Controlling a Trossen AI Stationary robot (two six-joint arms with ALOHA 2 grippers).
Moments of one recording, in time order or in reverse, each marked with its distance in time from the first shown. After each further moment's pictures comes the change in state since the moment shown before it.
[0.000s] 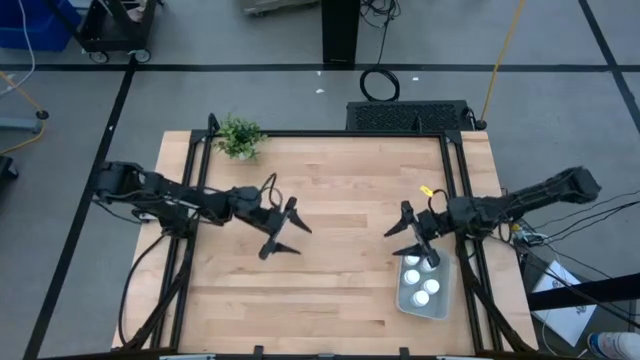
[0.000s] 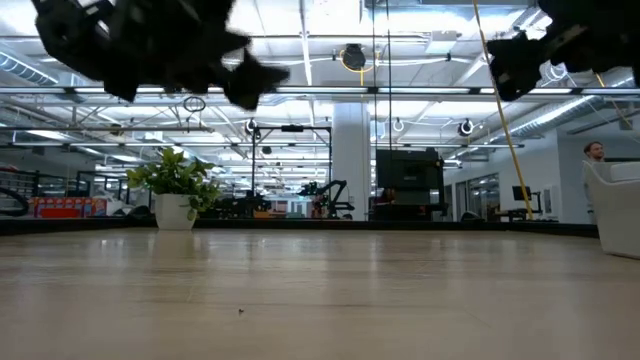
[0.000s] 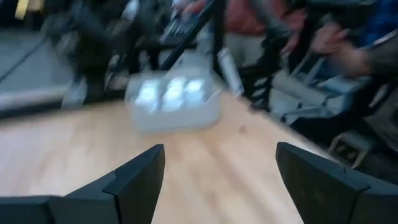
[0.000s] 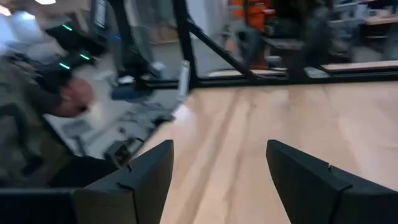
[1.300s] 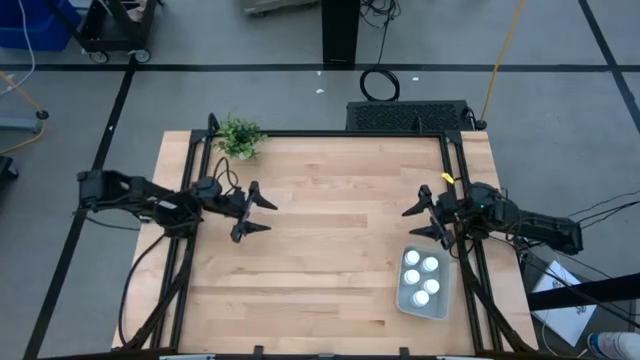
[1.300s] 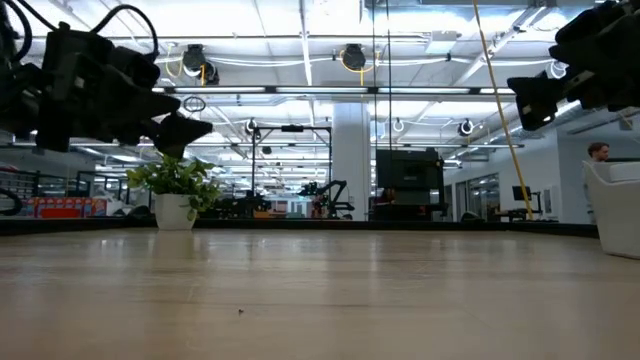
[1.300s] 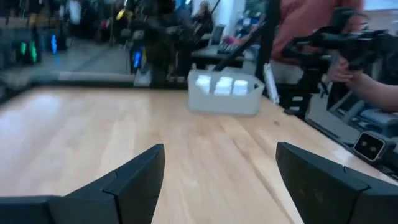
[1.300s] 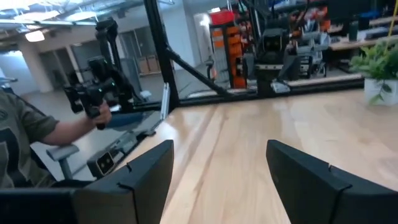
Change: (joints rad) left arm 0.319 -0.138 -0.492 0.480 0.120 -0.144; right arm -0.470 -0.684 -0.178 -0.398 -0.412 0.045
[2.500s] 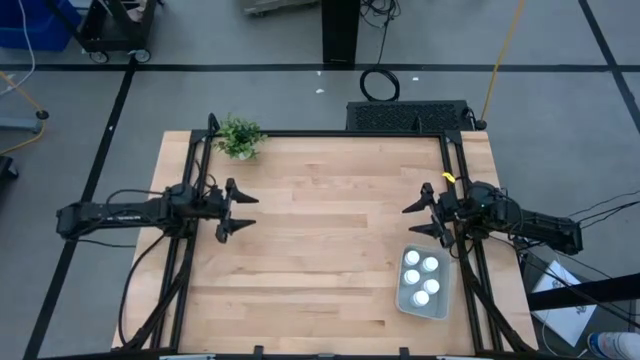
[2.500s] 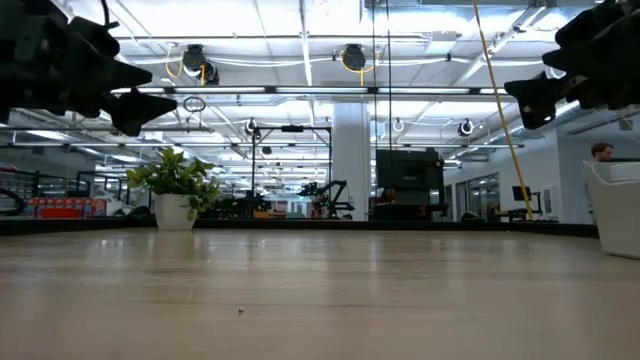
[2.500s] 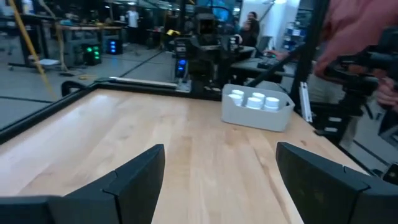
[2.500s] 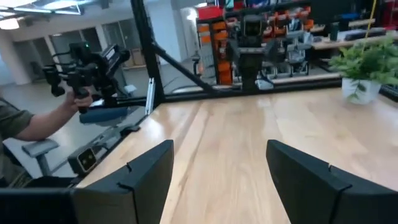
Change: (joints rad) left arm -0.146 -0.977 0.001 -0.984 -0.362 -0.056; right arm 0.002 0.000 0.032 -0.048 0.057 -0.045
